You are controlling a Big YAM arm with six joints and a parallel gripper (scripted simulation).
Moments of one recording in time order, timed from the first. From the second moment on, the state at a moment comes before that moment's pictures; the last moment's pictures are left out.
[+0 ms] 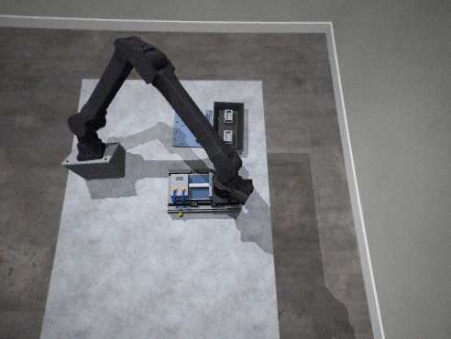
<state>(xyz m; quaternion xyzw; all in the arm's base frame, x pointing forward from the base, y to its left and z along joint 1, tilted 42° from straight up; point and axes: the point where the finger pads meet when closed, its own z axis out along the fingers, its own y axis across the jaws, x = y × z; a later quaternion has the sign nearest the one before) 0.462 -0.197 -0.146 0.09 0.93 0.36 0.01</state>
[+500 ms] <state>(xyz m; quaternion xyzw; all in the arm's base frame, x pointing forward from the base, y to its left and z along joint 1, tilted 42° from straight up) 0.458 -0.227 -0.116 0.09 0.93 0.36 0.01</state>
